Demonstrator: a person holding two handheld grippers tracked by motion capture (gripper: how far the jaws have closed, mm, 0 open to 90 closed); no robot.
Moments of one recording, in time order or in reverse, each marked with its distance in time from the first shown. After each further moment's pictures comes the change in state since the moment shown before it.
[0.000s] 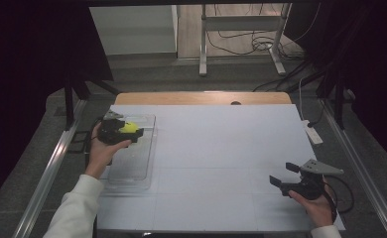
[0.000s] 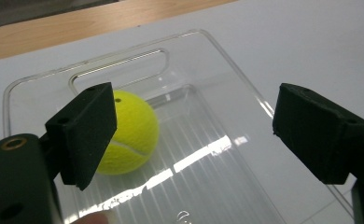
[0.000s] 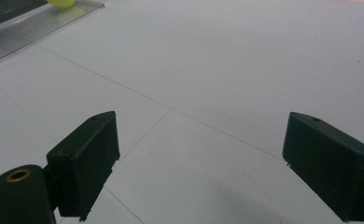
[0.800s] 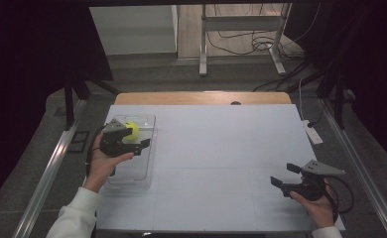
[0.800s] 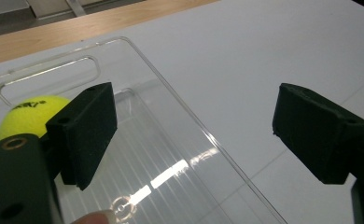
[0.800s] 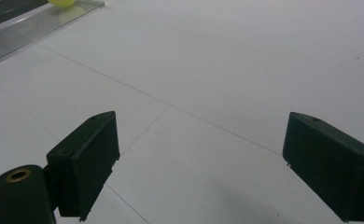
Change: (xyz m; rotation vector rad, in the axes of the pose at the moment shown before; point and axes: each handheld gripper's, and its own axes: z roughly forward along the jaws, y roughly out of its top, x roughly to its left) left arm -0.034 -0.018 -0.026 -0.067 -0.109 0.058; right arm -0.002 -0.002 -0.003 -0.001 0.003 0.003
